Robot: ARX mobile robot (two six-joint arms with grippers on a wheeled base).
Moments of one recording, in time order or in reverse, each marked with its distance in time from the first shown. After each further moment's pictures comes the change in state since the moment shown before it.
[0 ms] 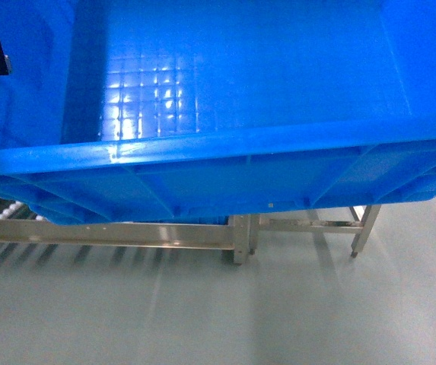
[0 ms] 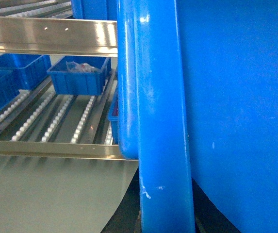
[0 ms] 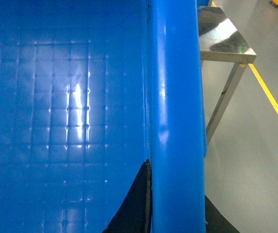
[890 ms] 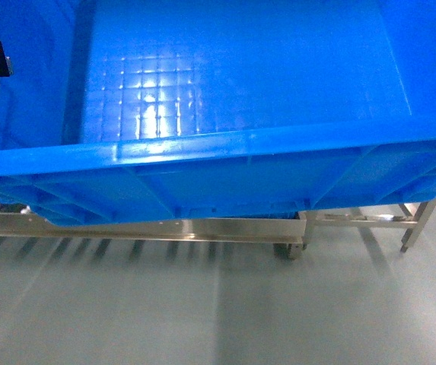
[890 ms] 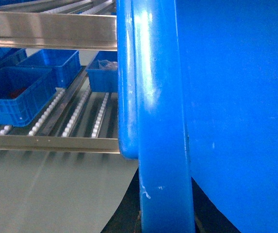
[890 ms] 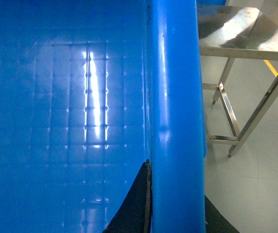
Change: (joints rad) left arm 0.000 0.000 0.000 0.000 0.001 0.000; right arm 0.000 0.000 0.000 -0.001 0.000 0.000
